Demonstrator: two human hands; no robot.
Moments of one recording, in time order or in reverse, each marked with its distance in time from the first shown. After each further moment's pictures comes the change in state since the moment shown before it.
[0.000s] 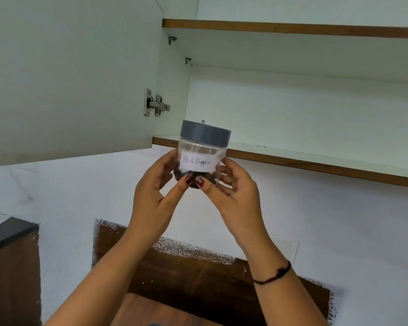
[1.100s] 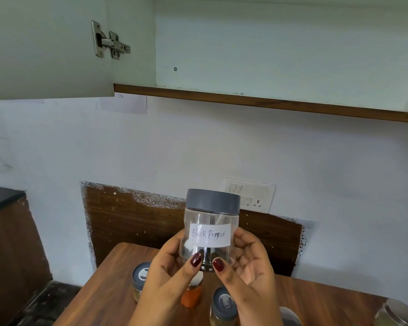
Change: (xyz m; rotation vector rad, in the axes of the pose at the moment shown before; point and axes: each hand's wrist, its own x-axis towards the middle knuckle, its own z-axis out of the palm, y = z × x) left_hand -0.202 0.022 0.050 -0.504 -0.291 -0.664; right_hand -0.208 0.044 -0.074 0.373 0.097 0.428
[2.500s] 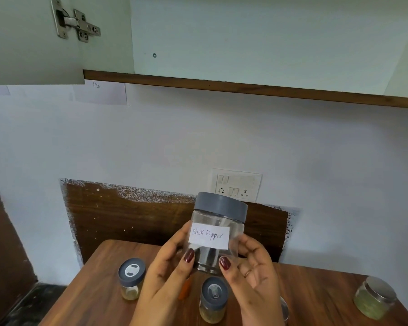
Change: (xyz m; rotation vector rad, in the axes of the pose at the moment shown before) left_hand 0.002 -0.020 0.018 -0.138 -0.064 -0.009; right_hand -0.015 0.006 -0.028 -0.030 0.110 0.073
